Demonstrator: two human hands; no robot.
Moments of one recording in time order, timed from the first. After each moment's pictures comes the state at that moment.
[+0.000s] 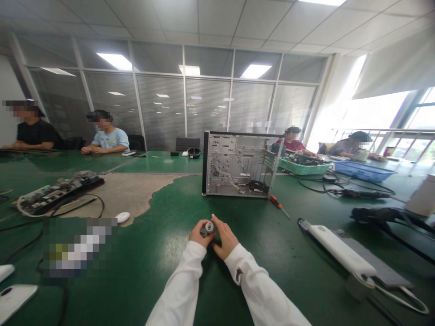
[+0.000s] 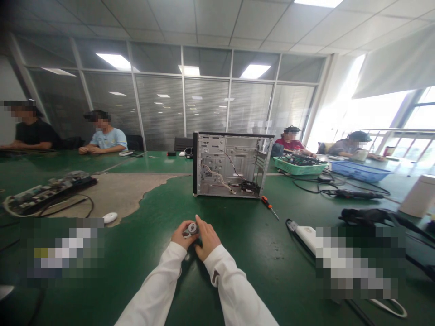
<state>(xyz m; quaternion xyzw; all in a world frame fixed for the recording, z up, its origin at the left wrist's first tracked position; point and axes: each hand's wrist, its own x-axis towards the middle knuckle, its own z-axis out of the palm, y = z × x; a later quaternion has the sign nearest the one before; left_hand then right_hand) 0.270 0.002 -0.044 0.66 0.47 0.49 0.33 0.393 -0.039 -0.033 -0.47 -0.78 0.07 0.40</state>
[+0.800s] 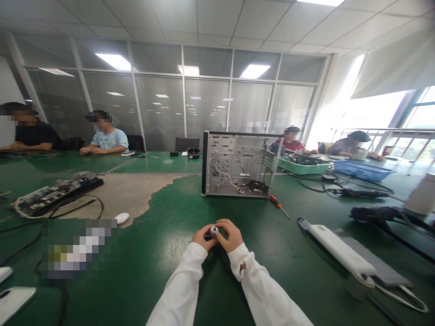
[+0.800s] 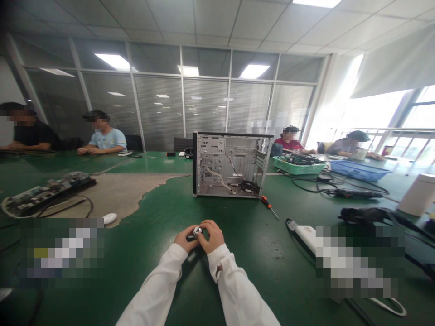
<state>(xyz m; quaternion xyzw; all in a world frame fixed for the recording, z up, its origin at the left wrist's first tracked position) 0.269 0.005 -0.051 0.72 0.41 0.41 0.38 0.397 -0.028 -0.038 -0.48 -0.68 0.08 0.55</state>
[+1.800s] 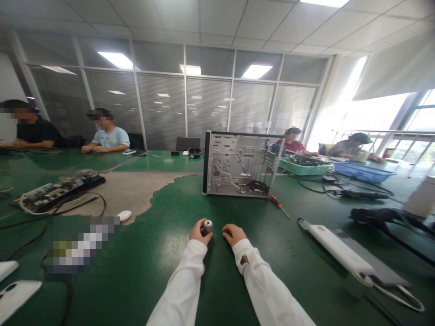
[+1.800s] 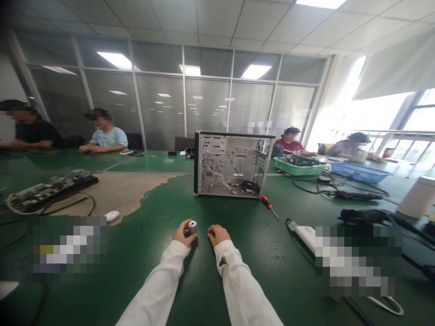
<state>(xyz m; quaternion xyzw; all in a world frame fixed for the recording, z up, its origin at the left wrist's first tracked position) 0.268 0.018 -0.068 0.63 0.51 0.49 0.32 0.426 -0.012 -0.069 -0.59 -0.67 0.12 0.44</state>
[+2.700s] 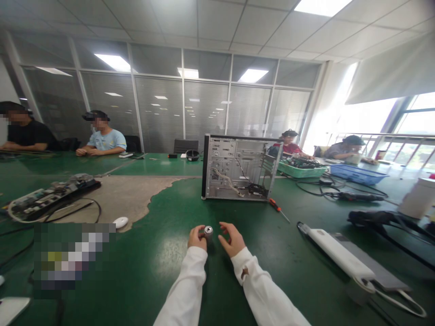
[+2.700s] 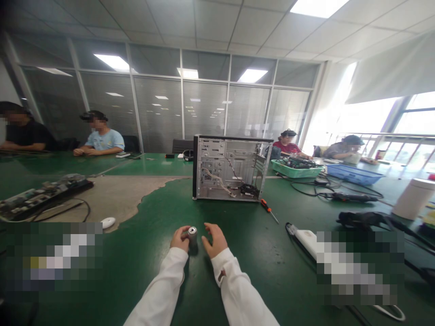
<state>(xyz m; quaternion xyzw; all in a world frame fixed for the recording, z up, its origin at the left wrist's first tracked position) 0.270 0.025 -0.069 0.56 0.54 0.53 0.34 0.407 -0.026 -0.044 -0.52 -0.68 0.09 0.51</state>
